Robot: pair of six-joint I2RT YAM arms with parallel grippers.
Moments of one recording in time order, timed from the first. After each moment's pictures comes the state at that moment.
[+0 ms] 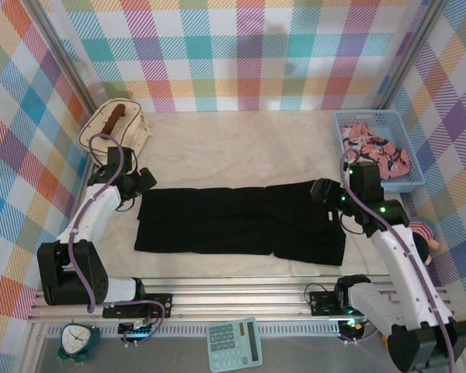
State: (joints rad) left arm 0.04 1.35 1.00 -0.68 -0.12 -0.57; right arm 0.16 0.88 0.93 -0.82 -0.09 0.48
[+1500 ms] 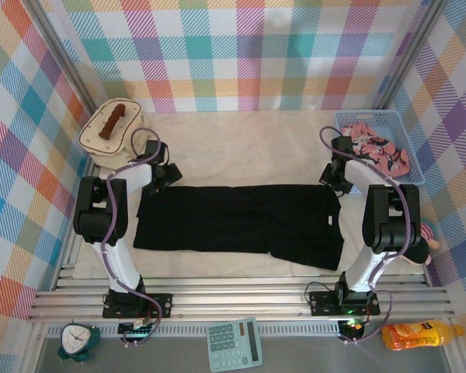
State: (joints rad) left arm -0.10 1.88 1.16 -0.39 -0.06 -0.65; right arm 0.03 1.74 1.14 -0.59 0.15 0.53
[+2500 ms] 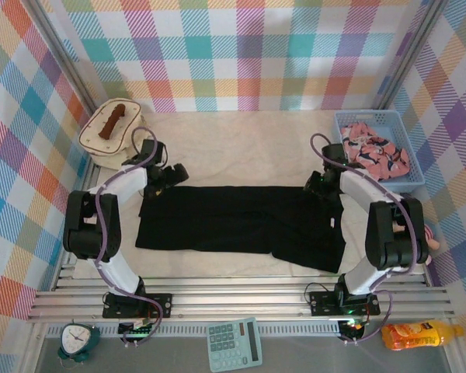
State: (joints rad) left arm -0.13 1.72 1.10 -0.50 0.09 -0.57; right arm 0.11 1.63 1.03 -0.60 -0.12 0.56
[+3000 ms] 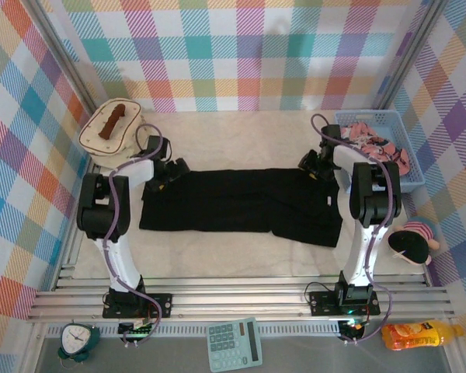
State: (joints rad) left arm -0.10 1.94 1.27 -0.42 0.05 -0.63; right arm 0.04 2.07 1.46 -0.55 -0.25 0.59
